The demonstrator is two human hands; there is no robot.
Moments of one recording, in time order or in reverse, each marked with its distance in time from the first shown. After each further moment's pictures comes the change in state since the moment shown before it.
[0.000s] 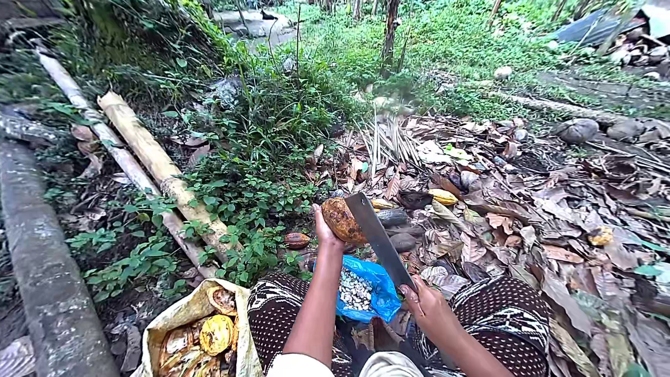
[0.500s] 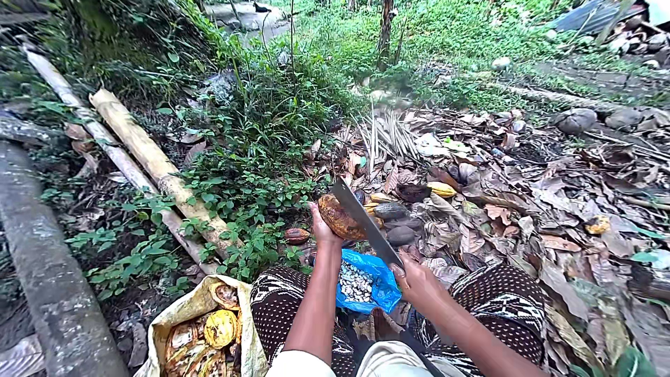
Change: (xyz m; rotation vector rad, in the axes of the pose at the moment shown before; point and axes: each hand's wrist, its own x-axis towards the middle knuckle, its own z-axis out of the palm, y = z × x) left_hand -0.006 -0.005 -0.013 0.014 -0.044 0.097; right_hand 0.034 -0.032 -0.026 0.032 -0.306 0.186
